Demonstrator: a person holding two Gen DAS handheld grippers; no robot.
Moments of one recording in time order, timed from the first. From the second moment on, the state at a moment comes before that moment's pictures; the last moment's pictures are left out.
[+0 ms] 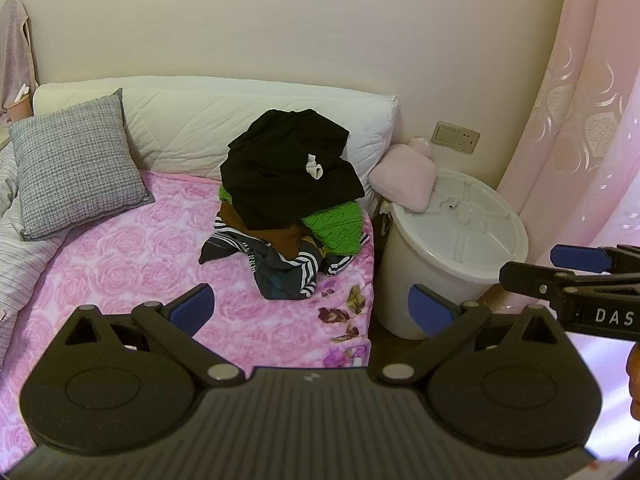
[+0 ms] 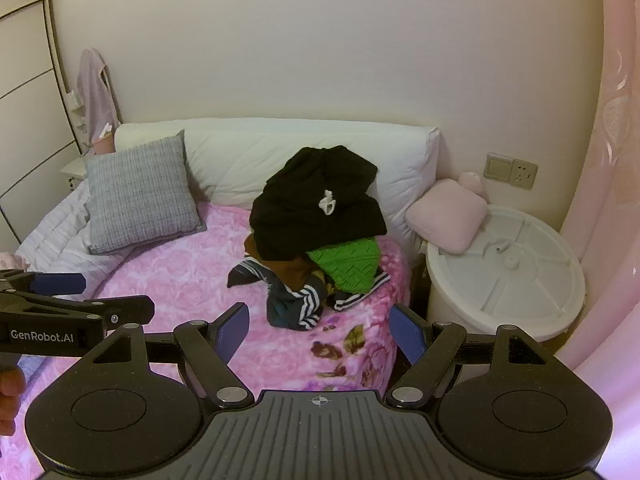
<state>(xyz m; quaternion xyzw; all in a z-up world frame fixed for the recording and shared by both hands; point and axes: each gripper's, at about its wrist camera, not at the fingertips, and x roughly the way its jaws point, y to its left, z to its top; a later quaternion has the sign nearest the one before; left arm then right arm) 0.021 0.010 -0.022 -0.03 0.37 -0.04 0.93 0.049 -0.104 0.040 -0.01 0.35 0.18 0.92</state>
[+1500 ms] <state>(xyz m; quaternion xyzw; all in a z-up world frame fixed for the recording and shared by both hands) 0.093 0.042 -0.038 -0.04 0.39 0.02 0.92 0.129 -0.075 0.014 -0.02 0.37 0.23 0.90</state>
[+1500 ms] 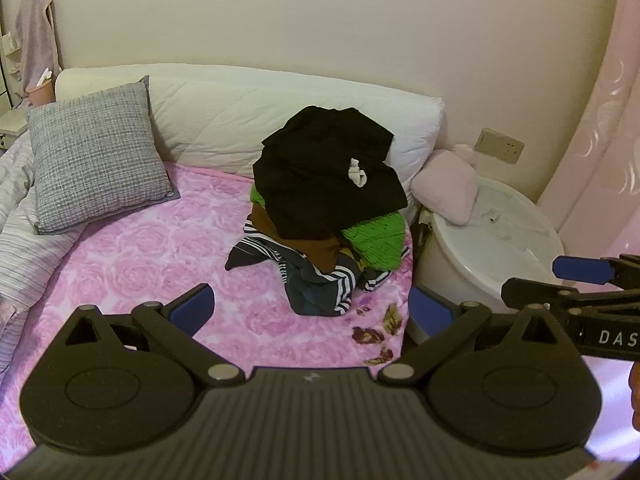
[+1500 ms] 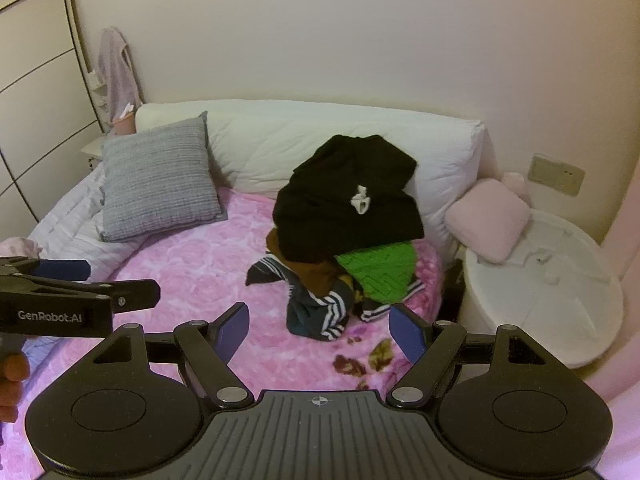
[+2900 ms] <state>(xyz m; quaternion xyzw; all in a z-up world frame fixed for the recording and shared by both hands) 0.478 0.104 -0.228 -0.06 0.48 0.12 0.87 0.528 -0.010 -0.165 -0.04 0.42 0.29 0.86</state>
